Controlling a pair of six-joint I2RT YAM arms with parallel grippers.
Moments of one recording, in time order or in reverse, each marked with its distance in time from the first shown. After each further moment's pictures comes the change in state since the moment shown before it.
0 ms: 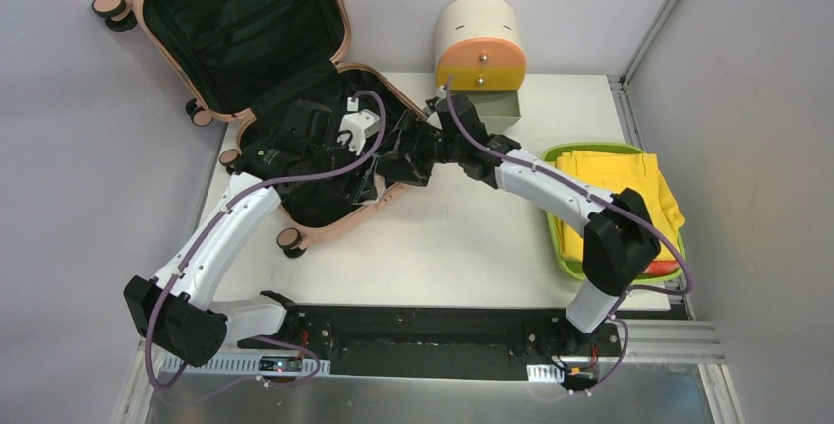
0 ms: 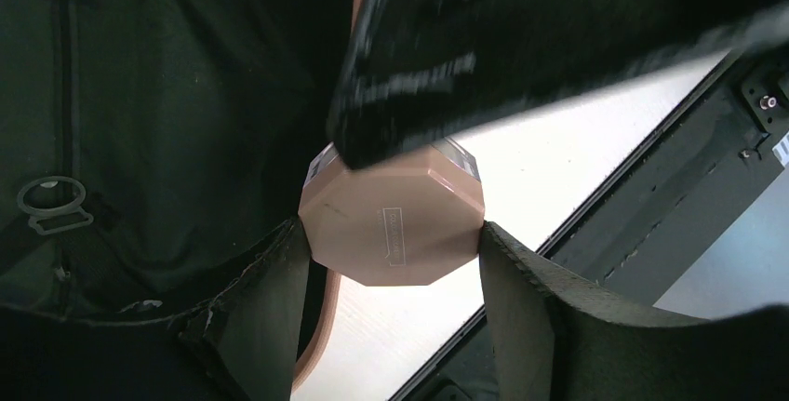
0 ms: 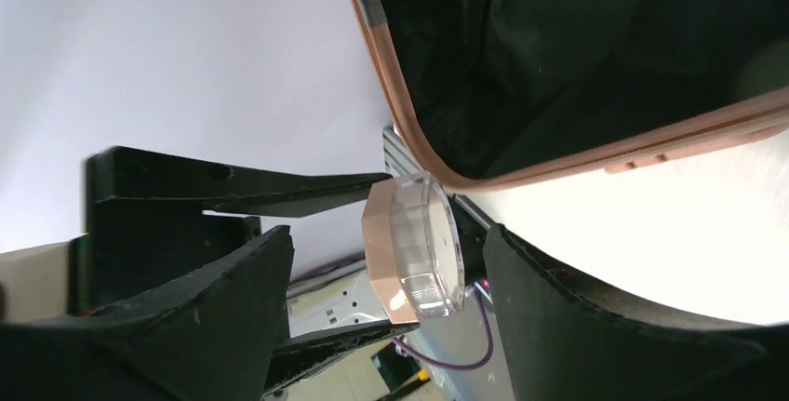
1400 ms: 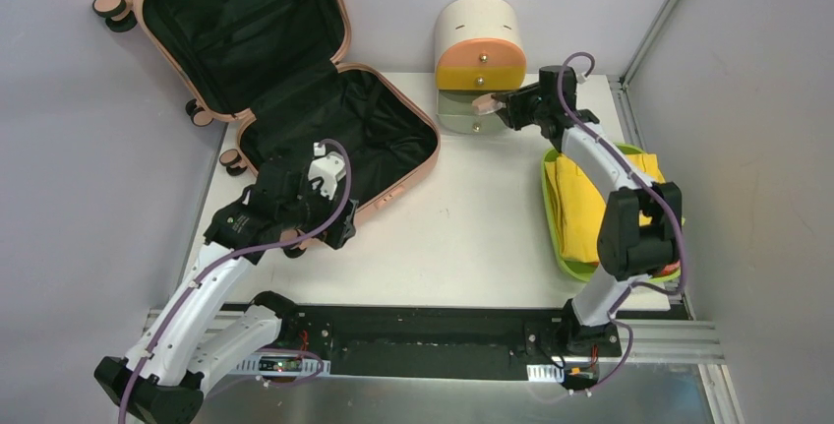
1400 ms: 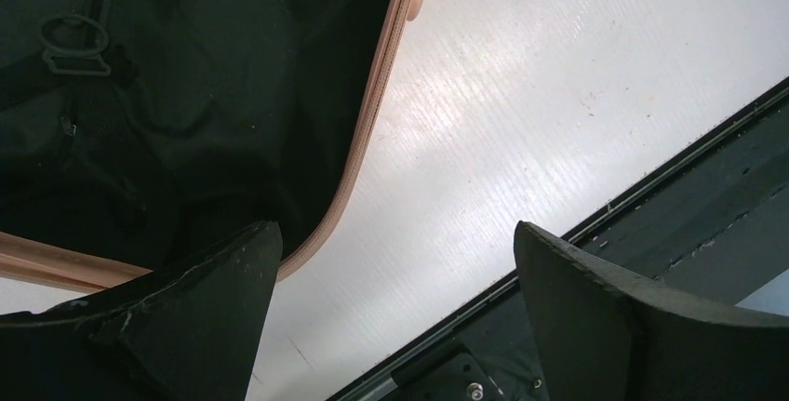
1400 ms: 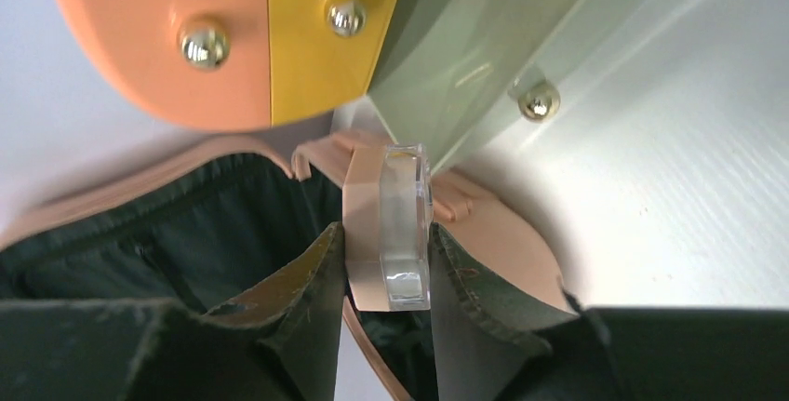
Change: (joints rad) left arm -0.003 -0.393 -0.332 -0.009 -0.185 -0.047; right arm -0.511 -0.012 -0.034 -0.064 0.354 0.193
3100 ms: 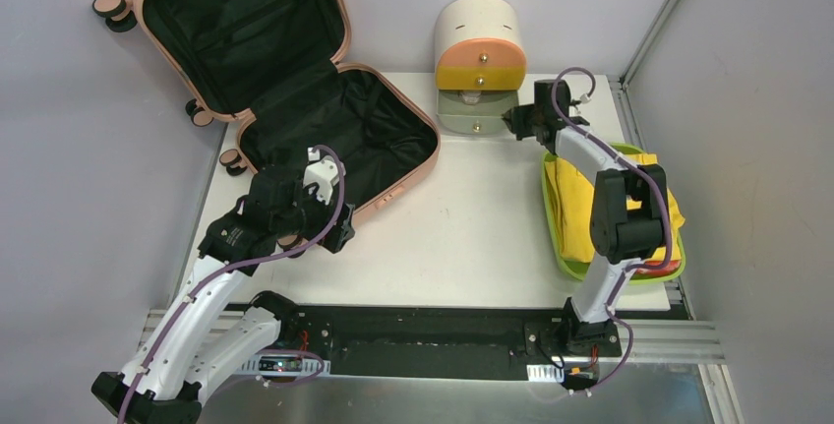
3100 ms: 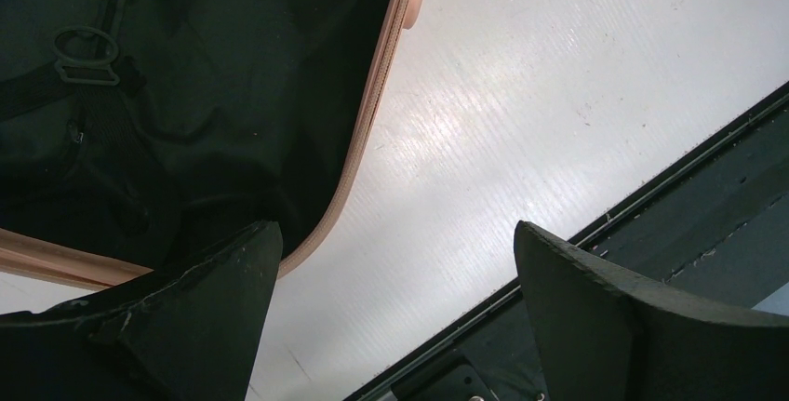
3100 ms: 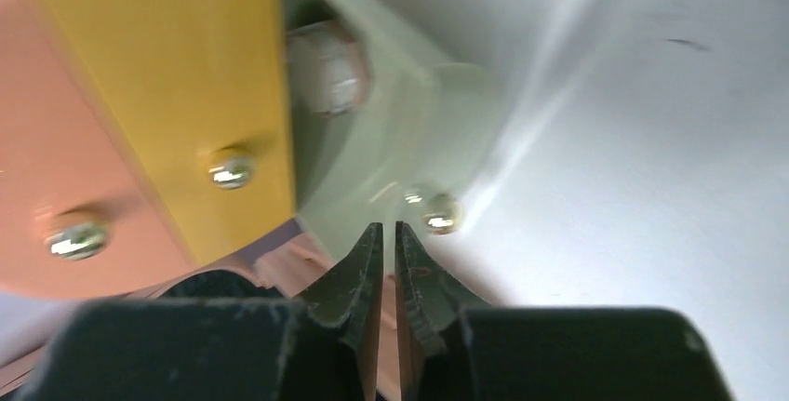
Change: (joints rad) left arm 0.000 -0.079 -0.050 0.032 0.001 -0.009; right arm -0.037 0.151 0.029 0.019 0.155 0.097
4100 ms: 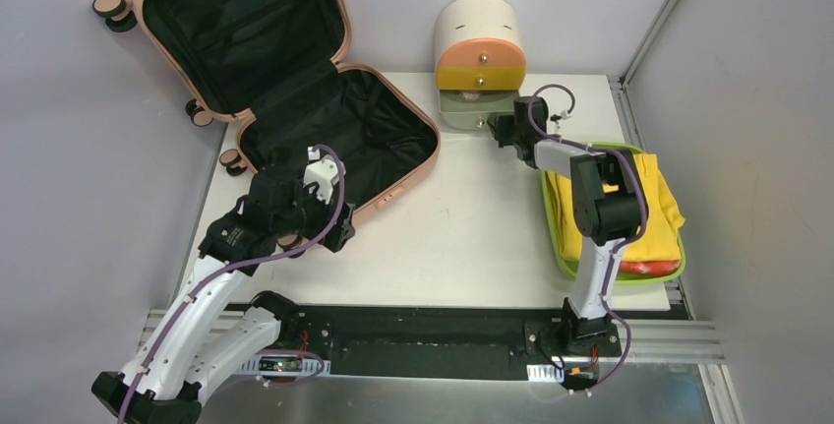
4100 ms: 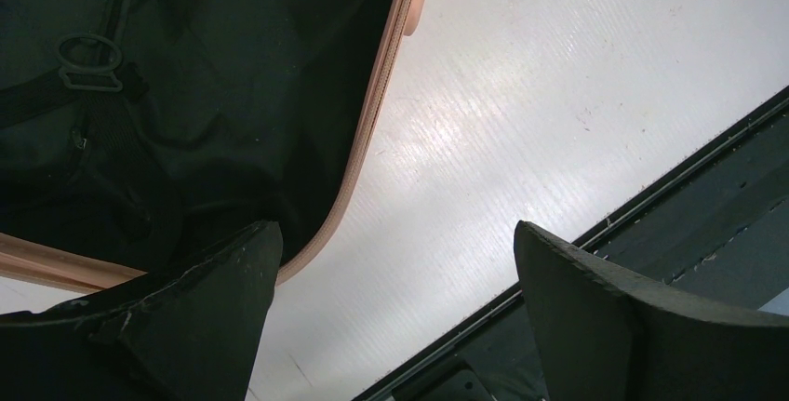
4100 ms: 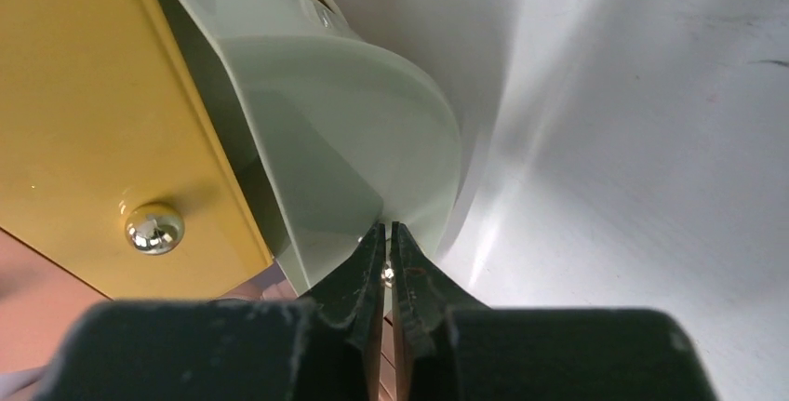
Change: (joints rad) left arm 0.000 0.000 -0.003 0.014 0.001 0.000; right arm 0.058 0.157 -0.133 0.347 0.053 0.127
